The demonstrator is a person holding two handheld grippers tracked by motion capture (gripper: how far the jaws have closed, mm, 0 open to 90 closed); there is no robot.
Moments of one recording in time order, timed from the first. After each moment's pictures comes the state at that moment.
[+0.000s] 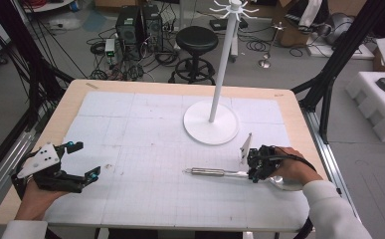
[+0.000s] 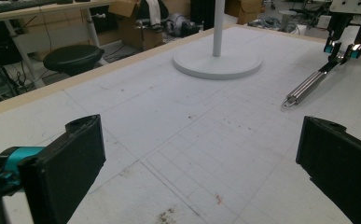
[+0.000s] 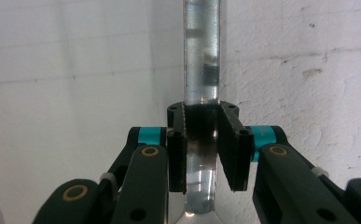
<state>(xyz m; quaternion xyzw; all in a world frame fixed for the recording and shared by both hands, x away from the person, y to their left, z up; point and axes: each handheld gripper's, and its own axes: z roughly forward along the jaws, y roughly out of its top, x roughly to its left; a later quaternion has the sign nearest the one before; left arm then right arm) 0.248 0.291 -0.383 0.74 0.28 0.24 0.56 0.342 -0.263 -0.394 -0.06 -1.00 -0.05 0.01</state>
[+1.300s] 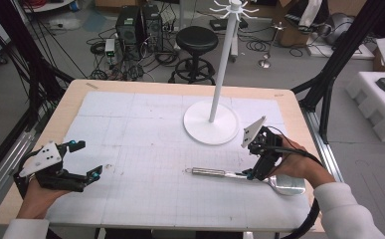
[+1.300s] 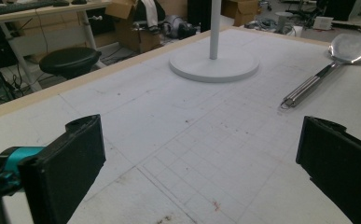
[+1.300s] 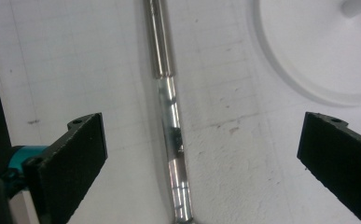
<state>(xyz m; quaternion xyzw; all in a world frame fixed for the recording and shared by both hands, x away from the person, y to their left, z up) 0.251 0.287 -0.381 0.74 0.28 0.24 0.56 0.324 -0.248 -0.318 -0.12 -0.97 -0.17 -0.09</state>
